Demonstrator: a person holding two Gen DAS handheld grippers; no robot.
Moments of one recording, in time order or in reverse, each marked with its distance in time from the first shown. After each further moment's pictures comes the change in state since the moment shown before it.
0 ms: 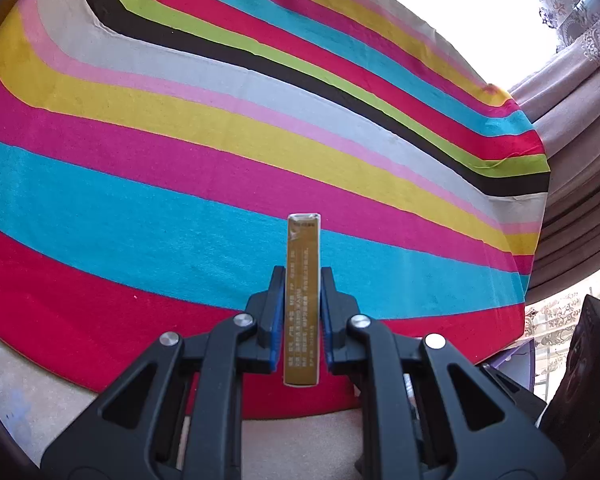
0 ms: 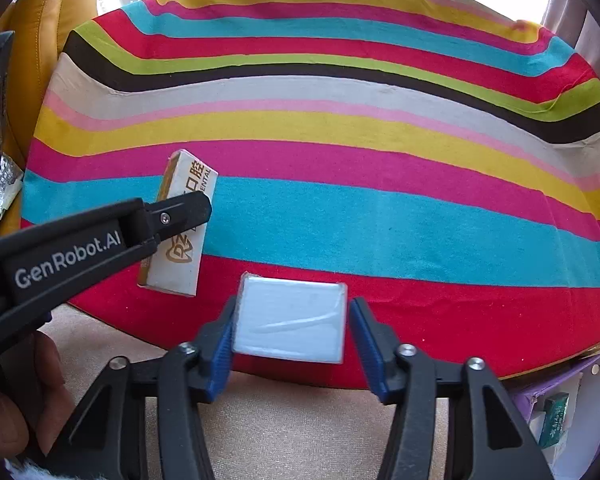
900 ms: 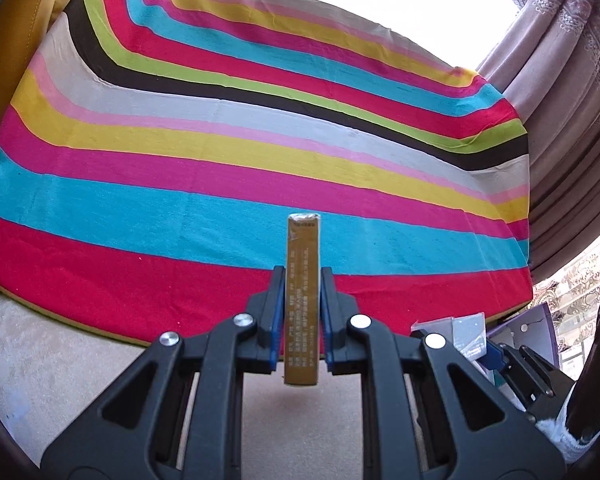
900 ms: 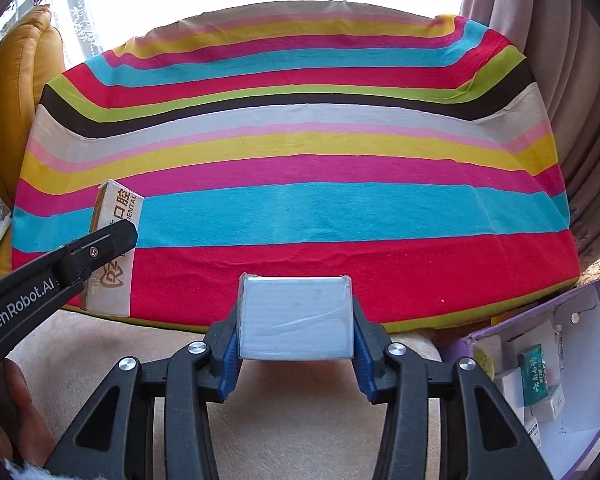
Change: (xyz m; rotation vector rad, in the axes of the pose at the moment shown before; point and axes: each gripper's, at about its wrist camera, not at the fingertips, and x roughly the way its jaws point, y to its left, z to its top) left arm -0.038 -0.039 -0.039 0.150 -0.095 0.060; right arm -0.051 -0.048 -0.041 0.143 -0.142 -0.096
